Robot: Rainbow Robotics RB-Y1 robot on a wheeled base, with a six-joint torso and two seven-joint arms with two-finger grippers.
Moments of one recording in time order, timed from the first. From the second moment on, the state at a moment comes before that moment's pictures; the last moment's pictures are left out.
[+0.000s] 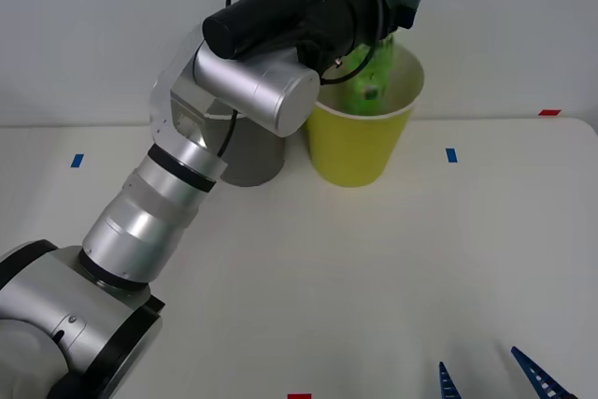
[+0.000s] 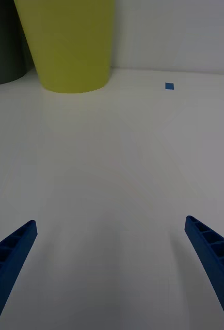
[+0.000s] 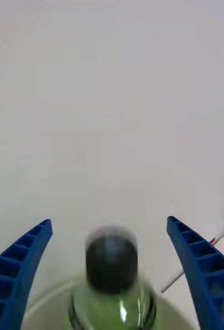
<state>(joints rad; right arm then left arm) 0.88 -0.46 0.32 -1.92 -0.25 -0.43 1.67 -0.87 0.11 -0.33 -1.50 0.34 0.53 -1.48</state>
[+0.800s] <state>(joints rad) 0.88 -0.46 0.32 -1.92 -0.25 -0.43 1.67 -0.41 0.37 -0.32 -2.04 0.39 0.53 -1.49</state>
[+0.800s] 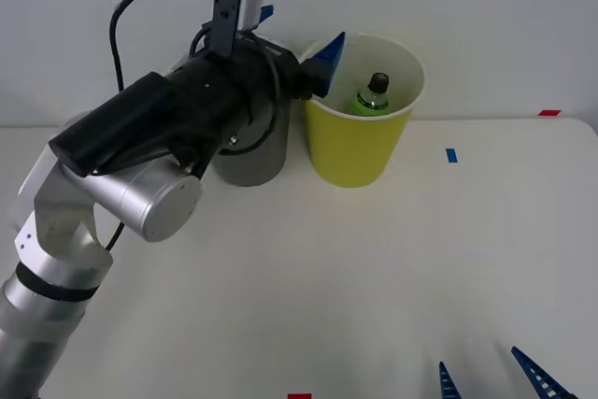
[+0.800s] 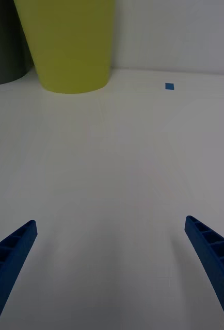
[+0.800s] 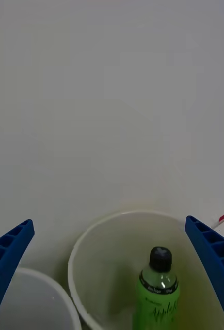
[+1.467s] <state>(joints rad) 0.88 -0.46 0.32 -1.92 -0.25 -0.43 1.67 0.10 0.44 -0.24 -2.35 0.38 0.52 -1.51</state>
